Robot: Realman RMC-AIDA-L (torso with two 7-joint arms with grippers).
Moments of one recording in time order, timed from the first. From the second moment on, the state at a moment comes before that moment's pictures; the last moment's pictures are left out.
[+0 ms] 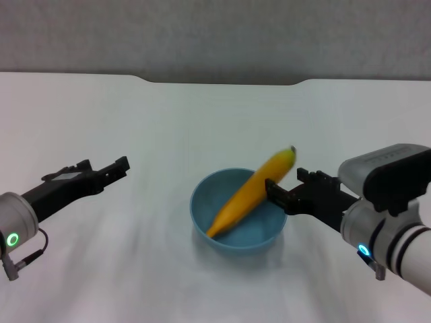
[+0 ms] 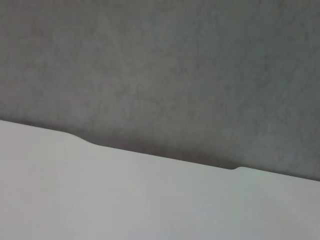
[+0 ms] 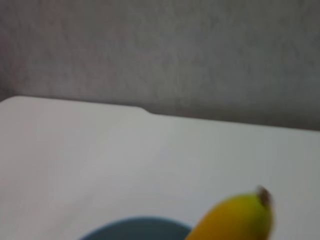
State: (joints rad) left arm -0.06 -2.03 -1.53 -1.16 1.35 -0.51 1.21; right arm 0.24 2.01 1.03 1.16 0.35 -0.02 -2.95
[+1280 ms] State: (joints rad) left arm -0.06 -2.04 -1.62 -0.93 0.94 -0.51 1.87; right arm 0.18 2.00 1.29 1.41 -0.09 -0.81 -3.00
